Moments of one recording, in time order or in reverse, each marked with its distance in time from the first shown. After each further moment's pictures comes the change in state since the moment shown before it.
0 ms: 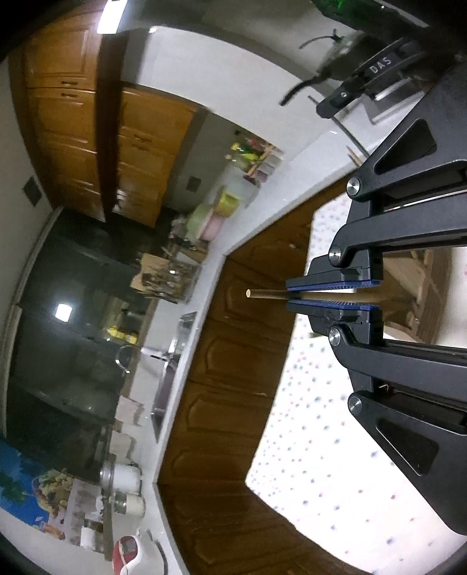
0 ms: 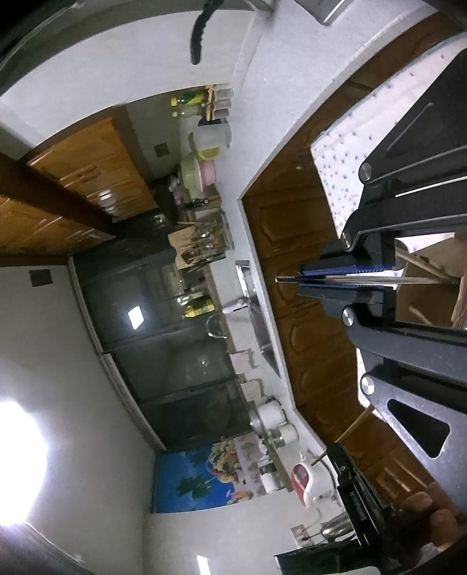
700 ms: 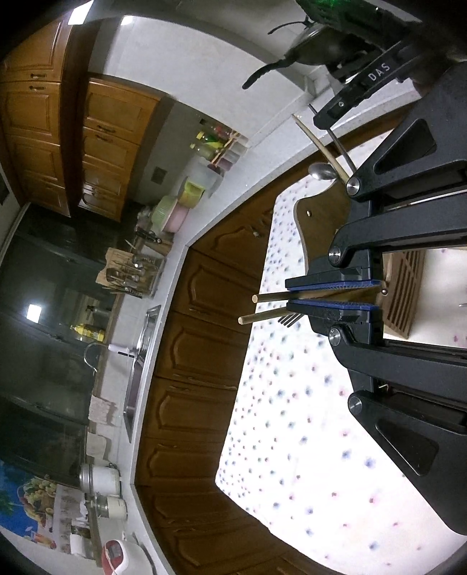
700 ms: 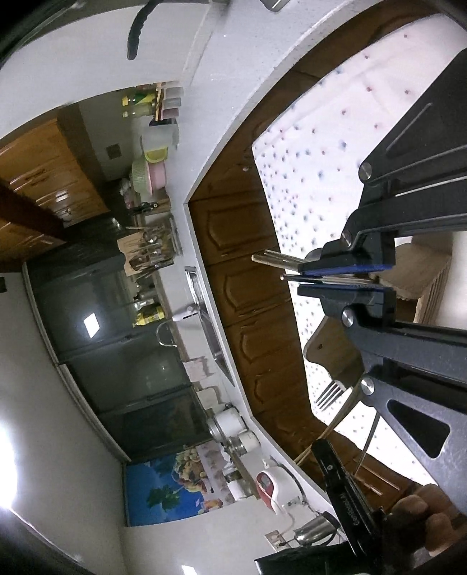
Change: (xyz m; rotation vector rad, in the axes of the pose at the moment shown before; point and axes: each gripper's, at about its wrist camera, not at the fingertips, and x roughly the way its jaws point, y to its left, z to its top) left arm 0.023 0.004 -0.030 0.024 0.112 0.024; right arm 0.032 -0.015 -0.049 0.018 0.181 -0.011
